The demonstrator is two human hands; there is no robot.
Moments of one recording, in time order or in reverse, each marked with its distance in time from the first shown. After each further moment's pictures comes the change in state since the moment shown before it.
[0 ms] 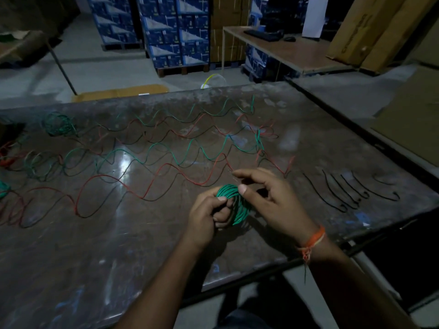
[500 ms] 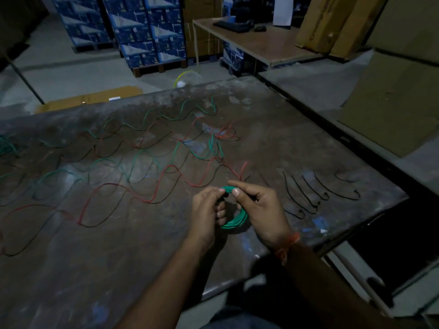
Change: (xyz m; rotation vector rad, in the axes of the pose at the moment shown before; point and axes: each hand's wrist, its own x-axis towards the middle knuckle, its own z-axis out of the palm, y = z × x) left_hand 0.092 -0.077 0.092 0.076 0.356 -0.133; right_hand -0.002 0.109 -0.062 0.469 0.231 0.259
